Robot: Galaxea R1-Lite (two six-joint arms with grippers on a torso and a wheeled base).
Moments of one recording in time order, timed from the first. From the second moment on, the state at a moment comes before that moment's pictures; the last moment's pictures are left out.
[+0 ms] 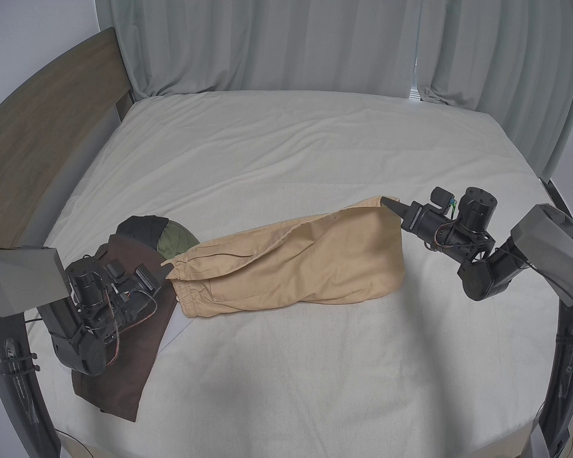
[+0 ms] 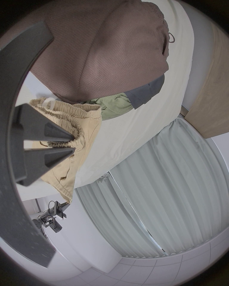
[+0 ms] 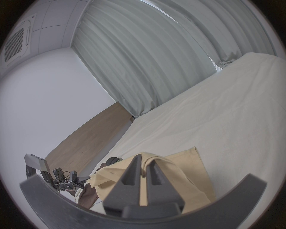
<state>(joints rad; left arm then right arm) -0.04 2.20 -0.53 -1.55 -0.36 -0.81 0.18 2.26 -1.15 -1.20 0.50 0.52</state>
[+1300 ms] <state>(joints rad) -0.01 2.37 -0.75 -1.55 -0.34 -0.82 0.17 2.46 -1.50 -1.00 0.48 0.52</state>
